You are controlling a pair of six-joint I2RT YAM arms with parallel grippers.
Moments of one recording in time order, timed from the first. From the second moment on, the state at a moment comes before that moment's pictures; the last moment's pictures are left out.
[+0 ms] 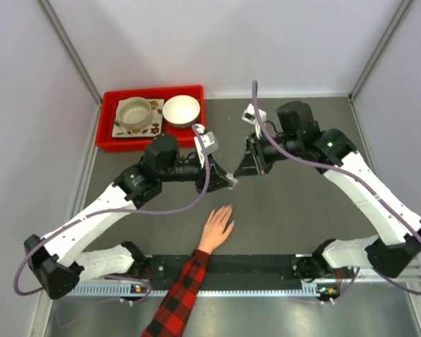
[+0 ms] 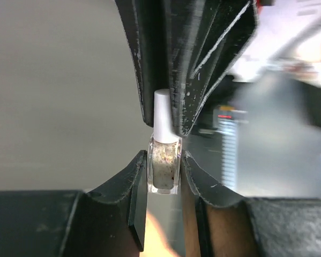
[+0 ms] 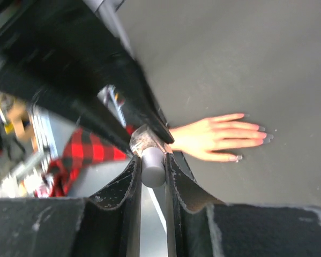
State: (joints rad) left arm -0.73 1.13 1.10 -0.24 0.76 -0.18; right arm 0.66 1.27 1.52 -0.91 -0.70 0.18
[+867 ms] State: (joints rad) left arm -0.68 1.08 0.99 -0.03 0.73 -0.30; right arm 0.65 1.19 1.52 -0.85 -0.62 0.22
